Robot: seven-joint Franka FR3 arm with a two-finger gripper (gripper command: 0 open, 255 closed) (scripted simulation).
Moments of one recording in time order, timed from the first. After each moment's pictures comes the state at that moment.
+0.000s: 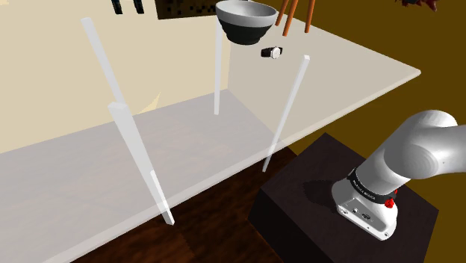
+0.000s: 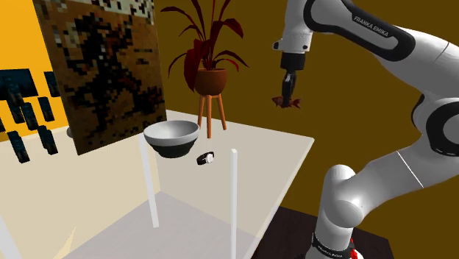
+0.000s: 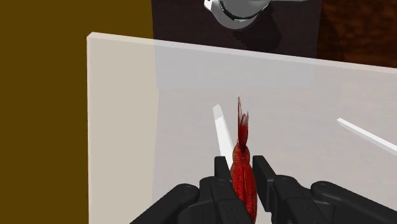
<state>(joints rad) -0.03 -0.85 -0.11 -1.92 -0.11 1.14 -0.16</state>
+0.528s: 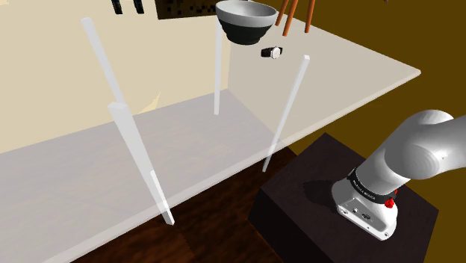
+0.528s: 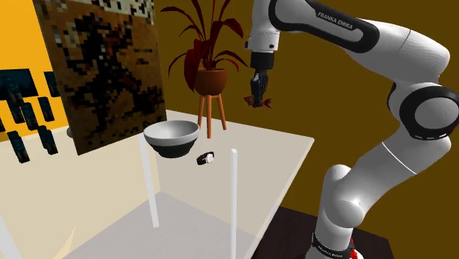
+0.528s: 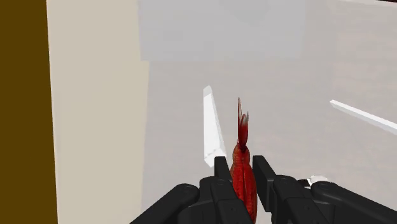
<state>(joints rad) -0.02 -0.63 -0.03 -1.81 -0.04 1.24 -0.06</state>
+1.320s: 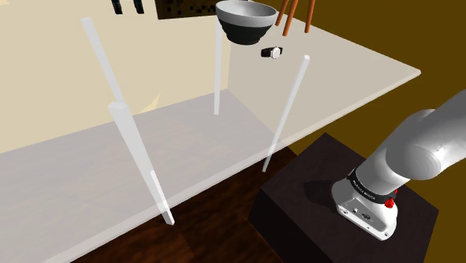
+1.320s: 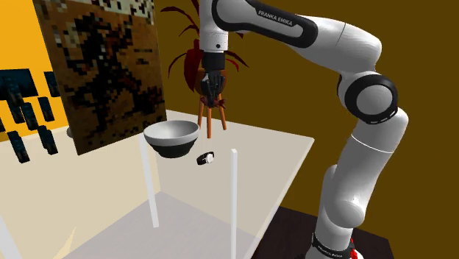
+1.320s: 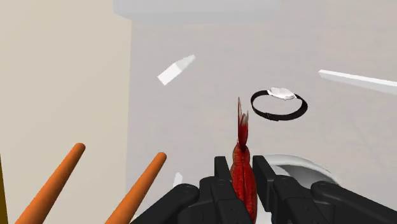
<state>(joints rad) 0.01 -0.23 0.08 -1.47 -0.01 1.30 0.08</state>
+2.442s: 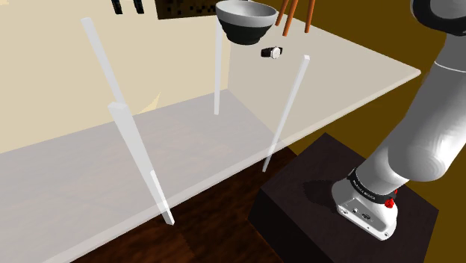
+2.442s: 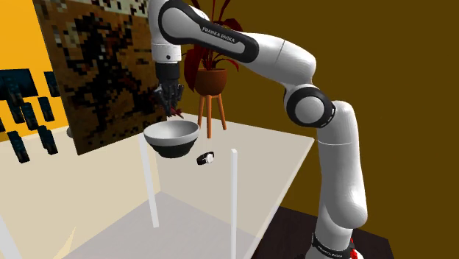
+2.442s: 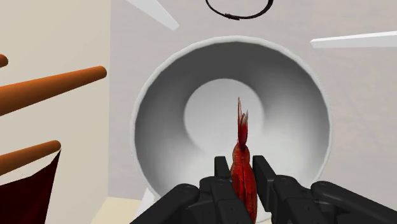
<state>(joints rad) 0.08 0.24 0.15 -0.99 -0.07 1.27 0.20</state>
